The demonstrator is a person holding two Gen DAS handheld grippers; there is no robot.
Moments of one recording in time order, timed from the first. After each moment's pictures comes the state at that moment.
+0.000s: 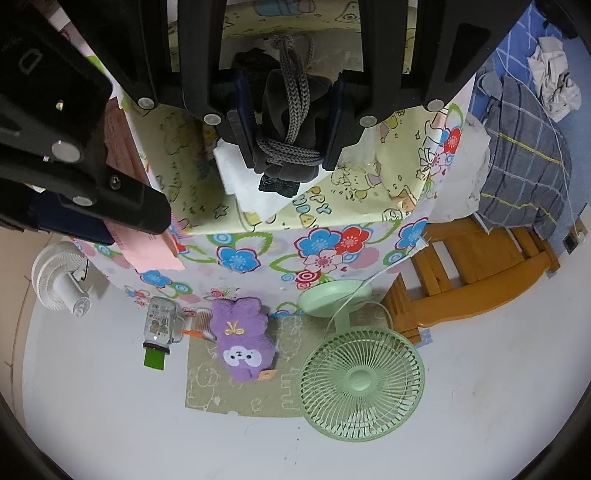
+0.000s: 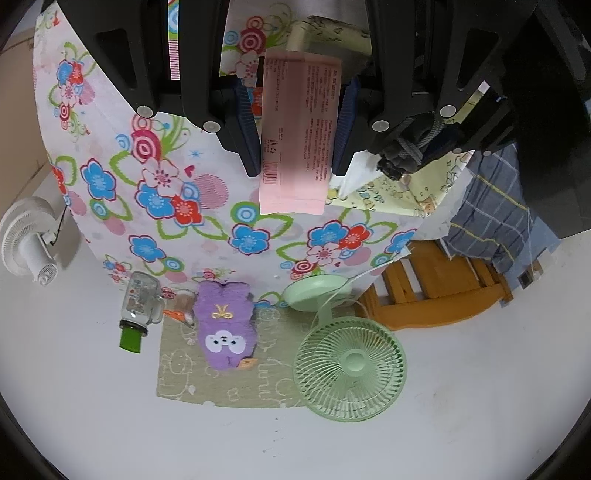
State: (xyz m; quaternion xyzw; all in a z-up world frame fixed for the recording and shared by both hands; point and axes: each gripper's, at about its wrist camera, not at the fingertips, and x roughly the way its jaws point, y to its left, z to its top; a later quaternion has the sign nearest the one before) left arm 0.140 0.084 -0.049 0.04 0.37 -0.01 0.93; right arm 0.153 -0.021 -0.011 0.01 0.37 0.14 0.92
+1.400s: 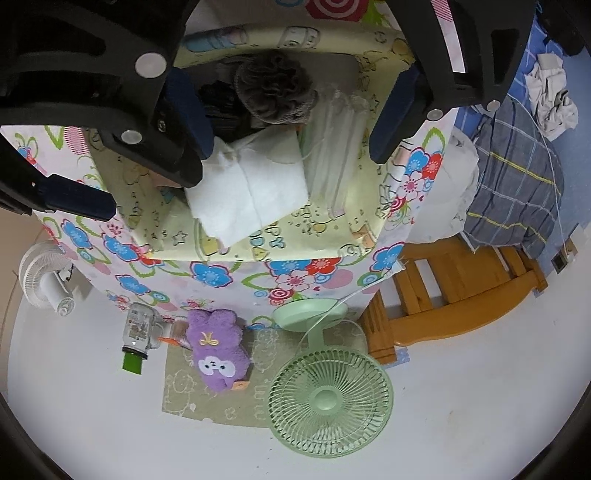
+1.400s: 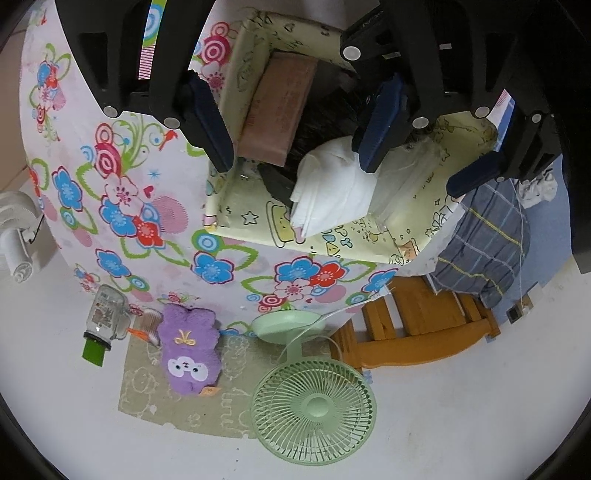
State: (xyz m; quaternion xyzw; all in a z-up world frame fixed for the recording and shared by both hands) left arm 0.128 0.115 -0.063 0.02 0.39 0.01 0.92; right arm 0.152 0.014 -0.043 -0.02 0.41 0.17 0.90
